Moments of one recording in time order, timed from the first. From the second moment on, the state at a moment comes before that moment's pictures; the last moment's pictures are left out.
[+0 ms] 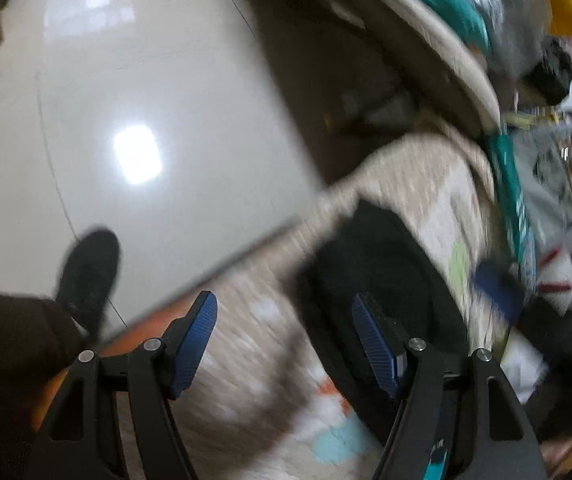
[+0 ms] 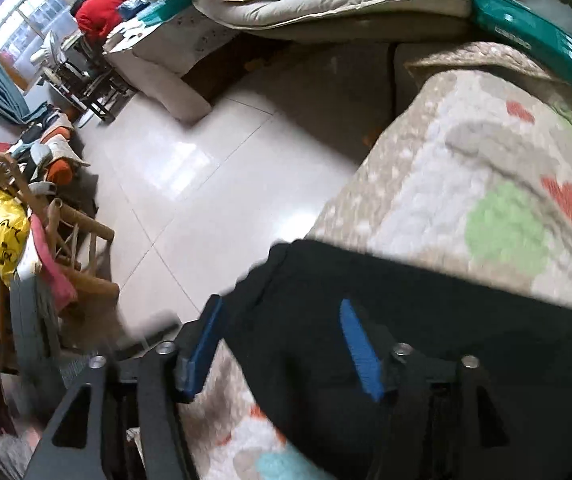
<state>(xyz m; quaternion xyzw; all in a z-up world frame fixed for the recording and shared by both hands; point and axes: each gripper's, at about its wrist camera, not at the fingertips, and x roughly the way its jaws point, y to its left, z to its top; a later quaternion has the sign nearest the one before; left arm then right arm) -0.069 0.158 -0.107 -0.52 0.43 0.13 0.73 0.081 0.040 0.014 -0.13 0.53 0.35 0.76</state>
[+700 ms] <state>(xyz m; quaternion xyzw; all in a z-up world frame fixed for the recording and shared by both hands) -0.030 0.141 -0.126 -0.51 0.43 0.07 0.74 0.094 0.148 -0.092 -0.44 0.53 0.25 0.68</state>
